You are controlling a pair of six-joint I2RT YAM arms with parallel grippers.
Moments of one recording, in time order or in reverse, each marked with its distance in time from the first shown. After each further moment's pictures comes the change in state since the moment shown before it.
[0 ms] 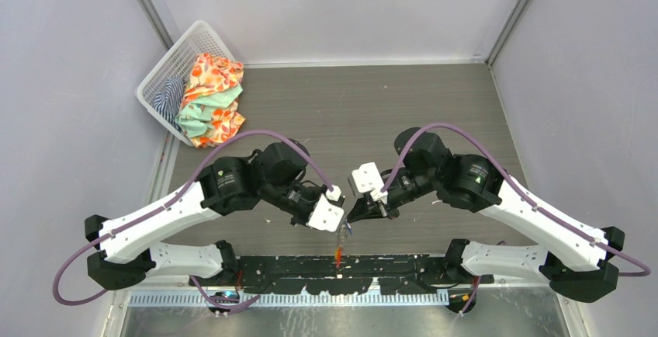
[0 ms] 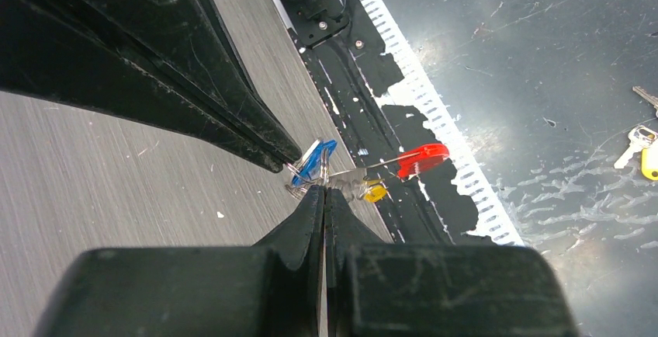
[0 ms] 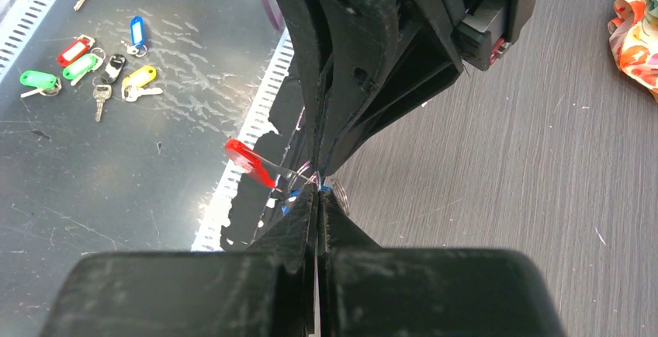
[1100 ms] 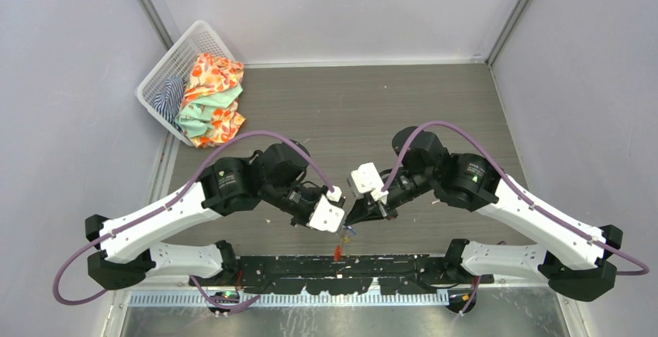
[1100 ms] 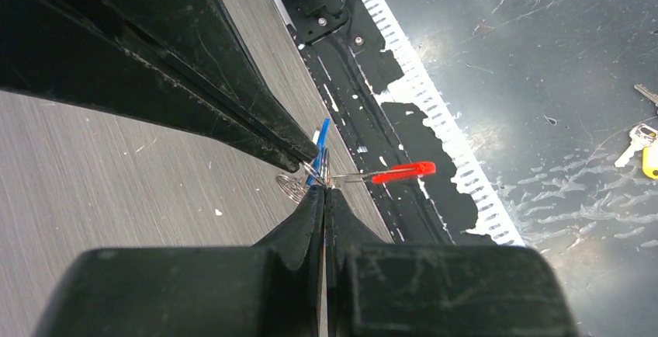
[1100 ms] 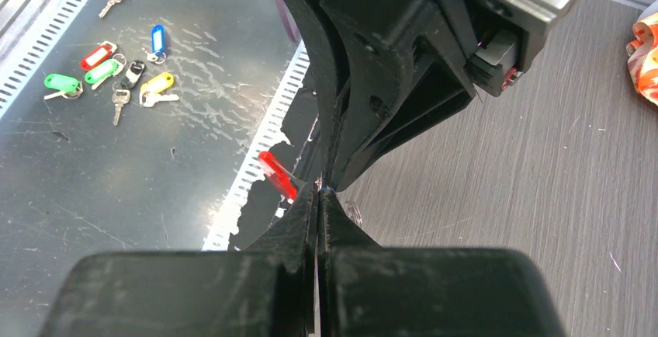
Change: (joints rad) left arm -0.001 0.000 -0.007 0.001 -0.005 -0.001; right arm 0.000 0.012 0.000 0.021 -0.060 0.000
